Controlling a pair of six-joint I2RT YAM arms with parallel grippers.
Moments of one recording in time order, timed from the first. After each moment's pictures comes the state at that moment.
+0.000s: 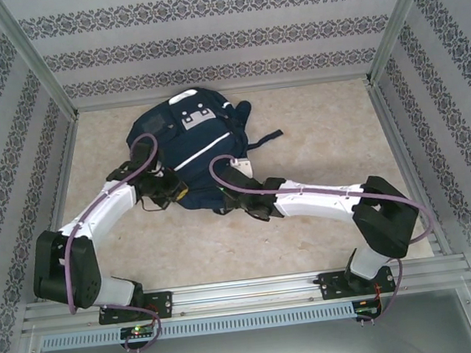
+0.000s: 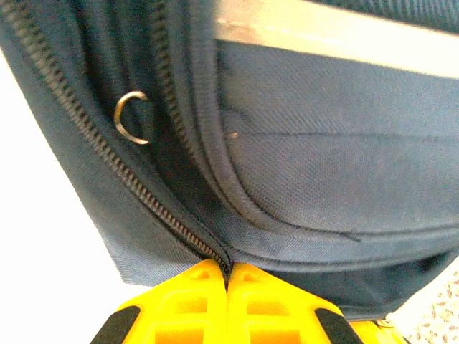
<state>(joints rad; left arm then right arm) -0.20 1.41 0.94 -0.62 0.37 -0.98 0.94 1.61 1.02 -0.35 0.31 0.82</state>
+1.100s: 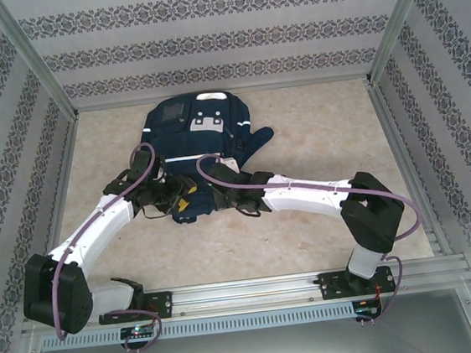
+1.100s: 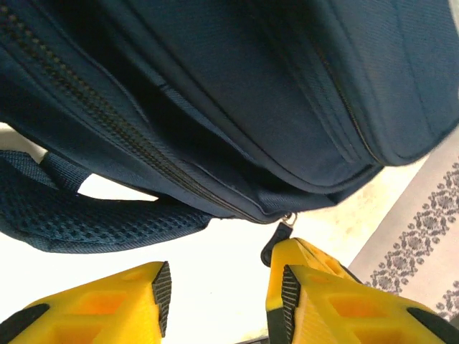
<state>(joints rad) -0.32 1.30 0.88 -0.58 0.41 -1.22 0.97 1.71 1.18 -0.43 0.22 0.75</state>
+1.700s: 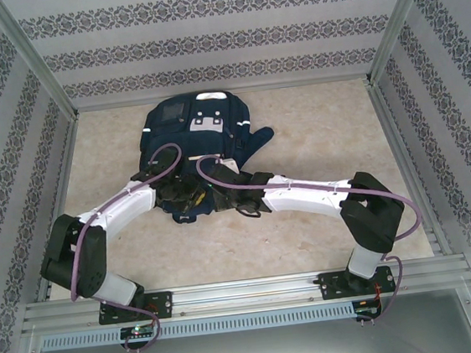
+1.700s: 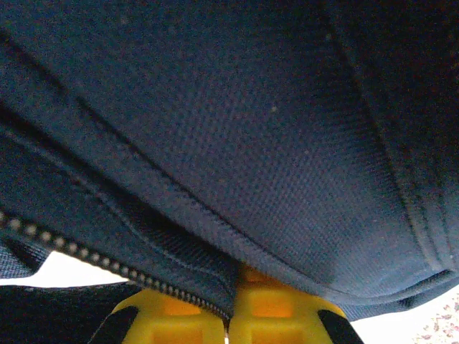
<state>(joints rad) -0.41 1.51 0.93 -0.51 0.28 -1.30 0.97 1.71 1.17 -0.43 0.21 0.75</state>
